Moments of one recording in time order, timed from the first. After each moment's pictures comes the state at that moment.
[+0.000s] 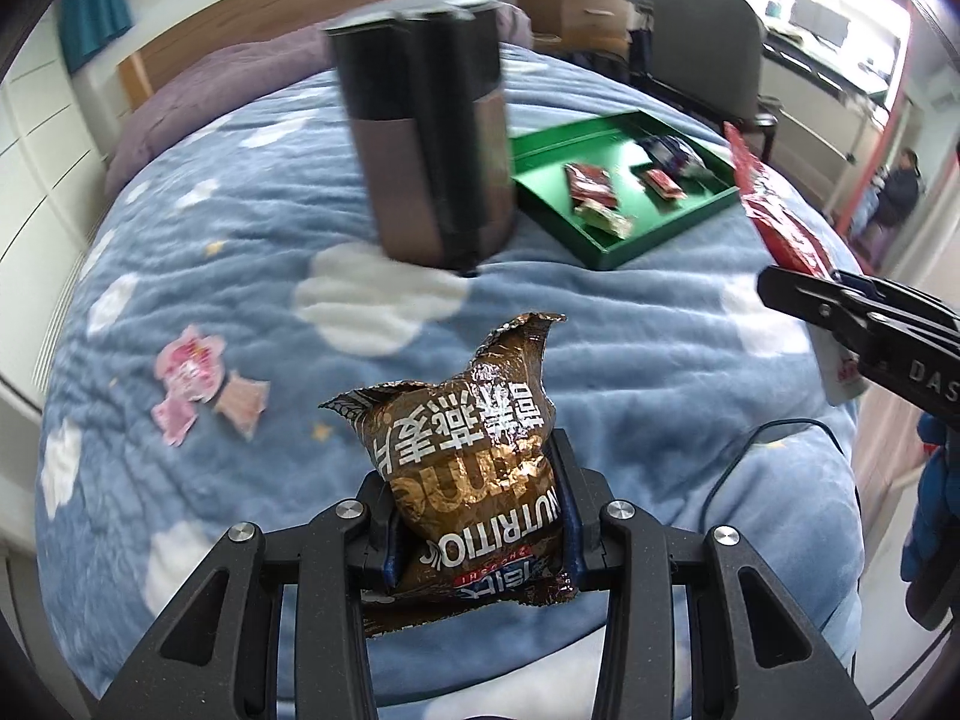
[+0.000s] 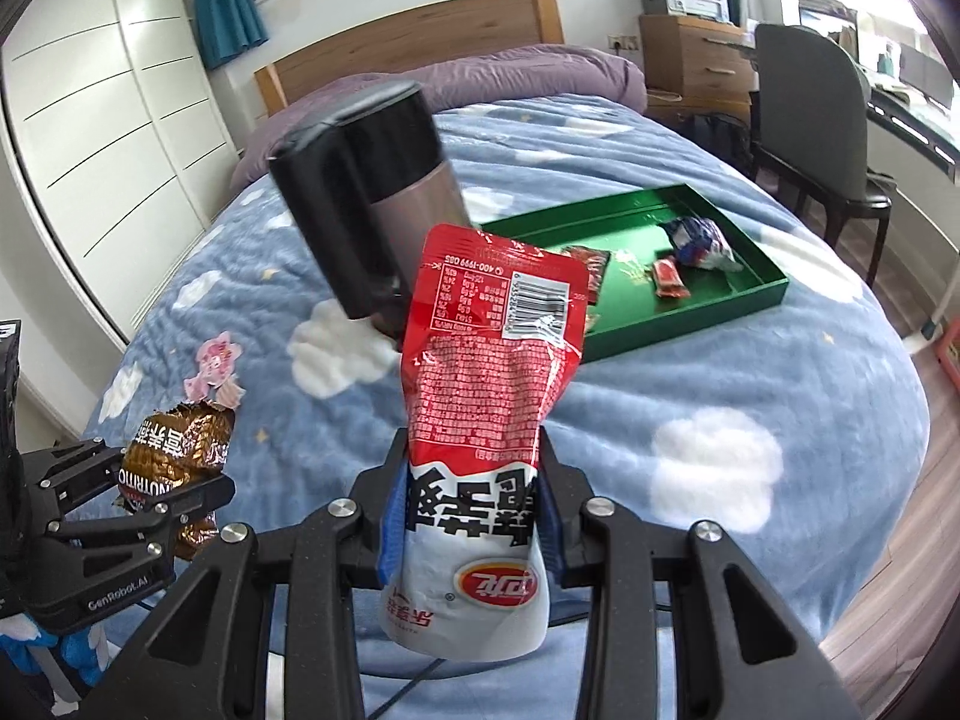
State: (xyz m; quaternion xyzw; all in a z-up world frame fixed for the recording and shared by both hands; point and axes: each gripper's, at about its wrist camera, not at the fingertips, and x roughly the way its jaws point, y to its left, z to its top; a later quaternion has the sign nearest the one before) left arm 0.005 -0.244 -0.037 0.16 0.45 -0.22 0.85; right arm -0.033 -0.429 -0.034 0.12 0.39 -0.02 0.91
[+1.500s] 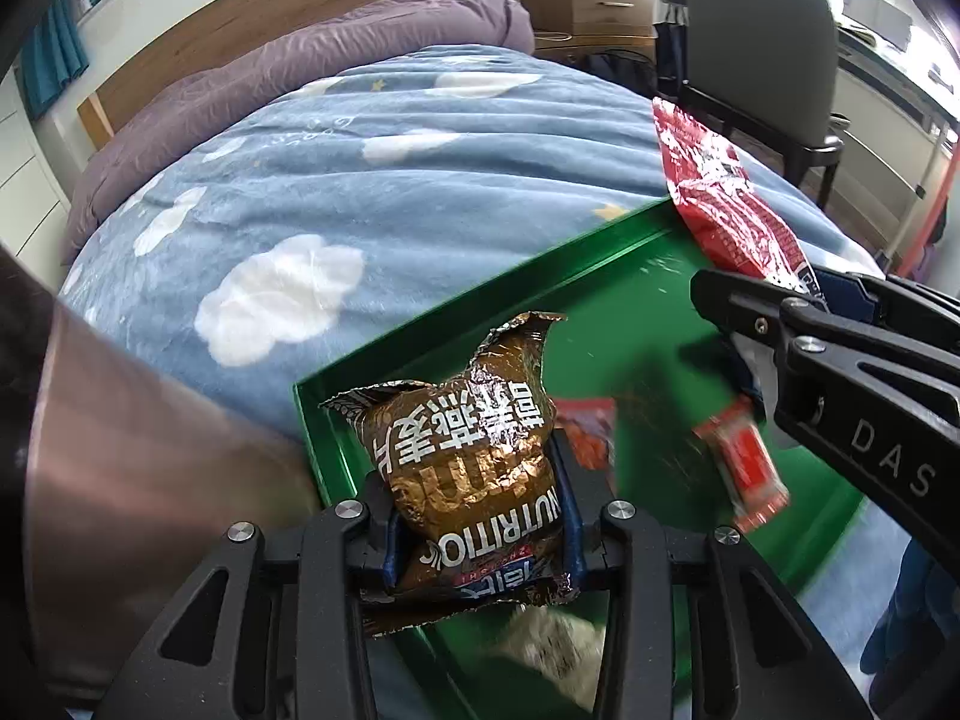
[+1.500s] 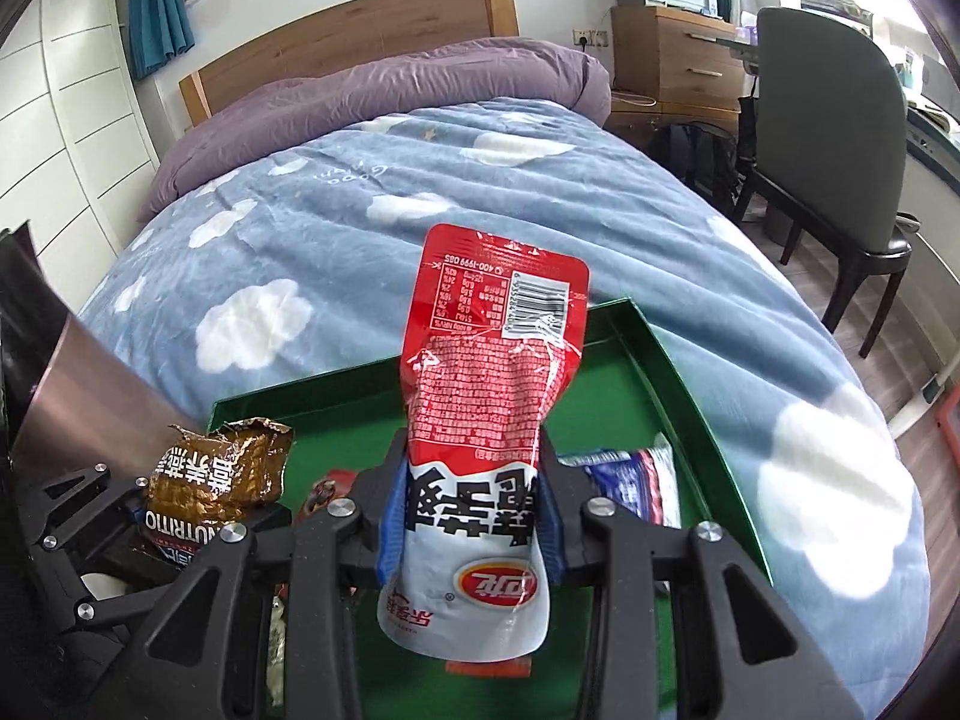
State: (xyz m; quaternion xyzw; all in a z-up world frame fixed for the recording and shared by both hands) left arm 0.238 -0.482 -0.095 0.17 0.44 -0.17 0.86; right arm 0.228 -0.620 -0.087 0.10 0.40 -0.04 0.91
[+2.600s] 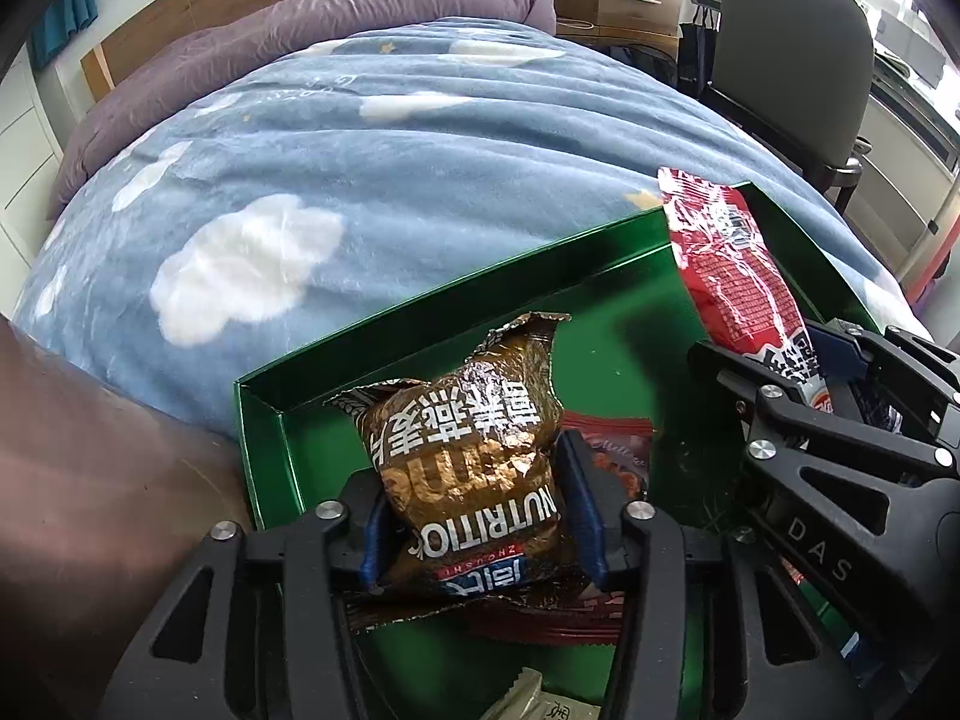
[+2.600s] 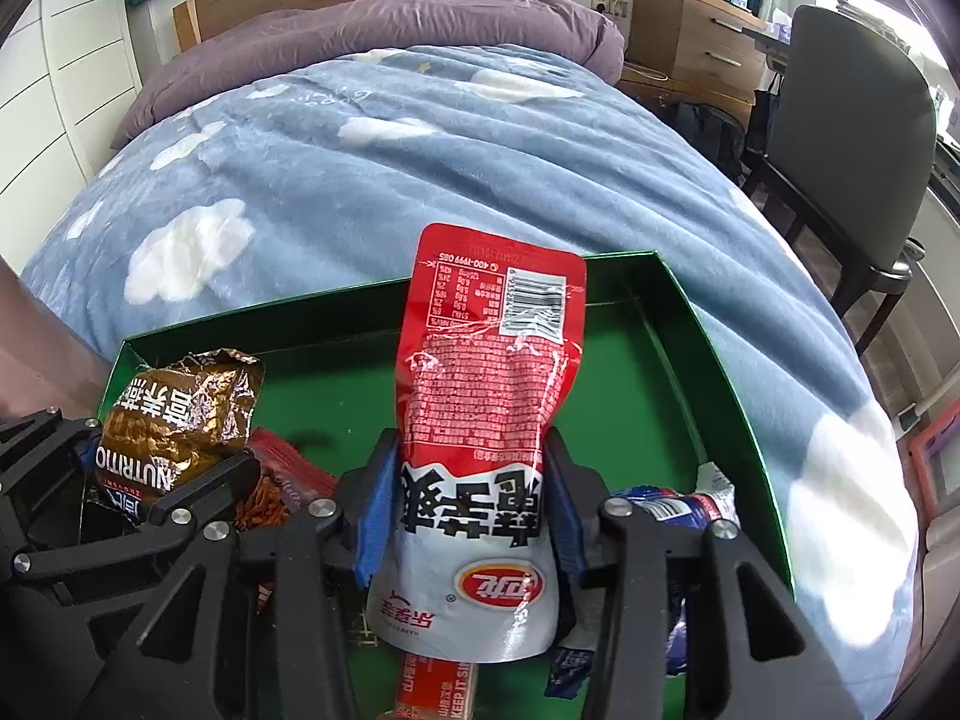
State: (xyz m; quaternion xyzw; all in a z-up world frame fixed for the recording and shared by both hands) left arm 0.263 -0.489 -0.124 0.13 0.47 -0.17 0.86; right arm 0.257 -0.621 -0.130 0.04 0.45 -0.06 0.89
